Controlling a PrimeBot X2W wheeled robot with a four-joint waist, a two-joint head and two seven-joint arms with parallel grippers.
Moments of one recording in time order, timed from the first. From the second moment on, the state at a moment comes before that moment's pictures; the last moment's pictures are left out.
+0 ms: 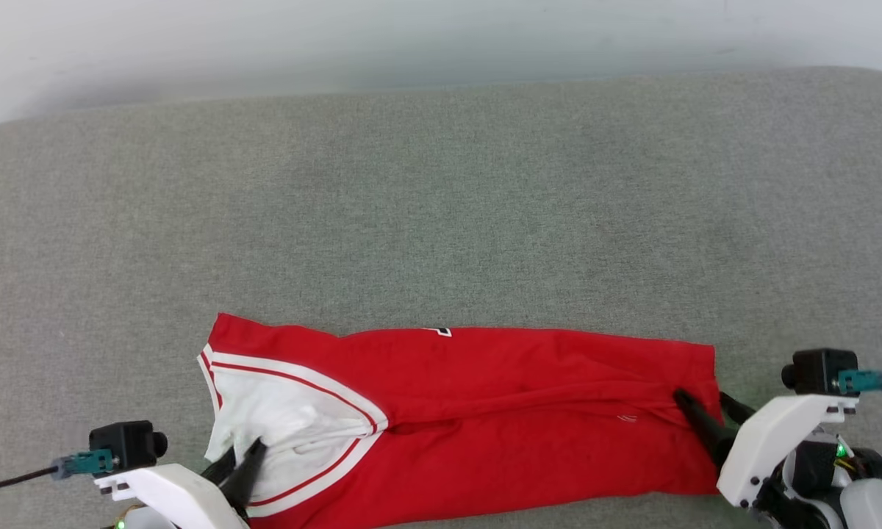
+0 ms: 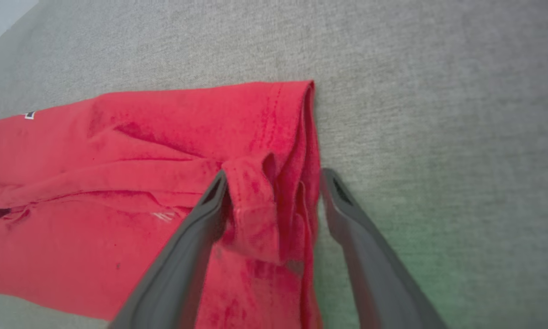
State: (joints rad) left arm -0.03 0.59 -0.46 0.07 -1.15 0.17 0.08; right arm -0.15 -0.18 0.02 0.29 0.52 0.13 0.46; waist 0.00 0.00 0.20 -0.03
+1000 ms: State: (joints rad) left arm -0.12 0.54 -0.38 -0.23 -0.54 0.32 -0.26; right arm -0.04 -0.19 -0.17 -0.02 0.42 0.13 0.79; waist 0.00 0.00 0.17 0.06
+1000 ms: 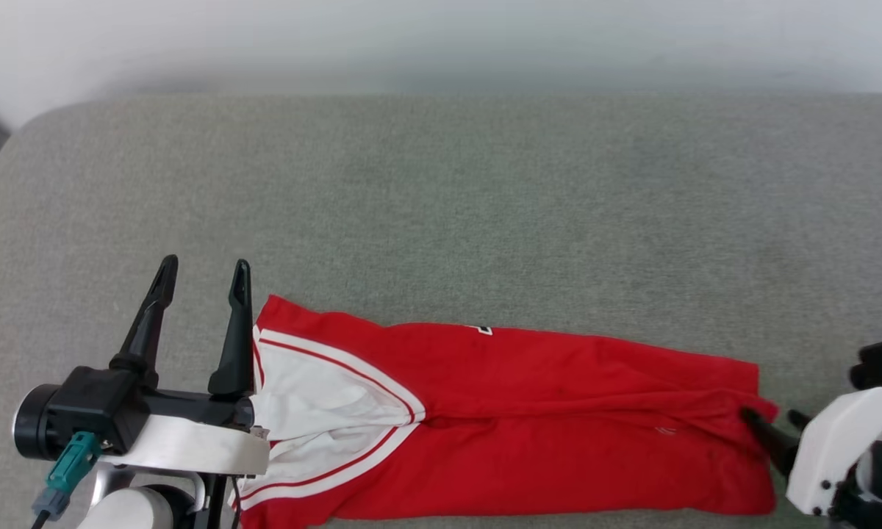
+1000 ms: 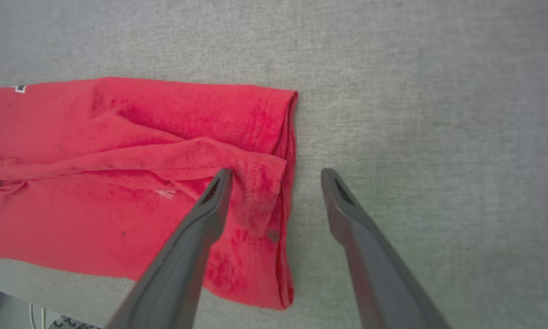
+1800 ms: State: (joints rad) left arm -0.11 0.51 -0.36 -0.20 -0.49 0.25 -0.26; right arm -0.18 -0.23 -0.06 0.14 0.50 0.13 0.78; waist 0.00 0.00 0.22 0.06
